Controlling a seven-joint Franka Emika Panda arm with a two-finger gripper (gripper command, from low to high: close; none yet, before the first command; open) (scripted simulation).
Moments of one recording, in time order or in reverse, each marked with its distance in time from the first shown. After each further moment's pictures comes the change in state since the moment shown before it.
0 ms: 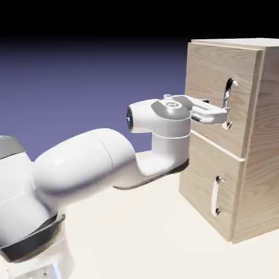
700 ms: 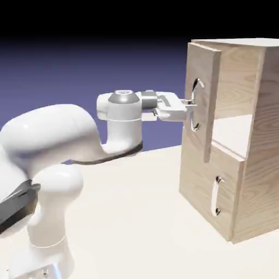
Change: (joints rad) arm -0.256 0.034 0.459 -0.462 0.317 -0.725 0.141
